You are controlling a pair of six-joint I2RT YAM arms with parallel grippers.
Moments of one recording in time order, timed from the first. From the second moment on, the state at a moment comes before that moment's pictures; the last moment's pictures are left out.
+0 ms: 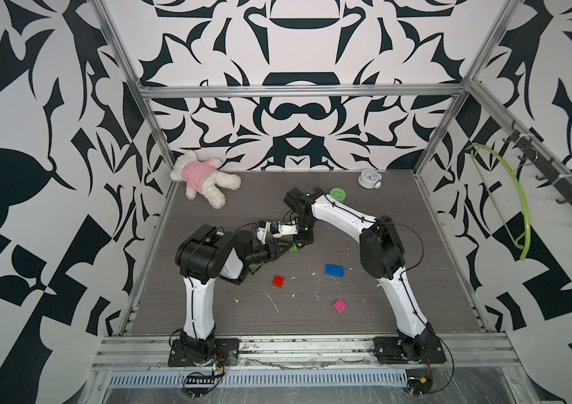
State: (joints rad) left arm -0.40 2.06 0.54 1.17 0.78 -1.00; right arm 0.70 2.31 2.01 -1.17 -0.16 -0.87
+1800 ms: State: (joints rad) left arm -0.40 2.00 0.63 0.81 0.76 -0.84; right arm 0.70 2.31 2.01 -1.18 -0.14 -0.86
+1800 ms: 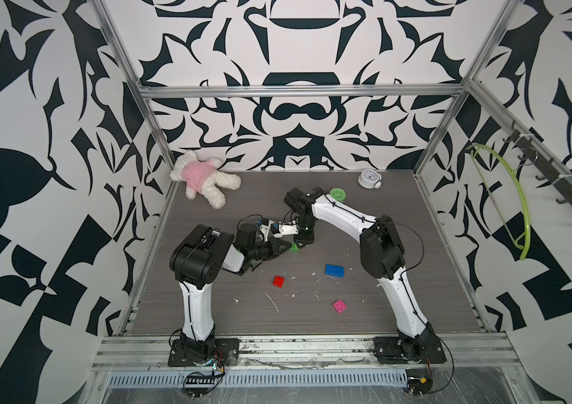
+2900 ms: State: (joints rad) left arm -0.40 2.00 0.64 0.79 0.77 -0.79; right arm 0.70 2.20 1.90 -1.01 -0.24 -0.79
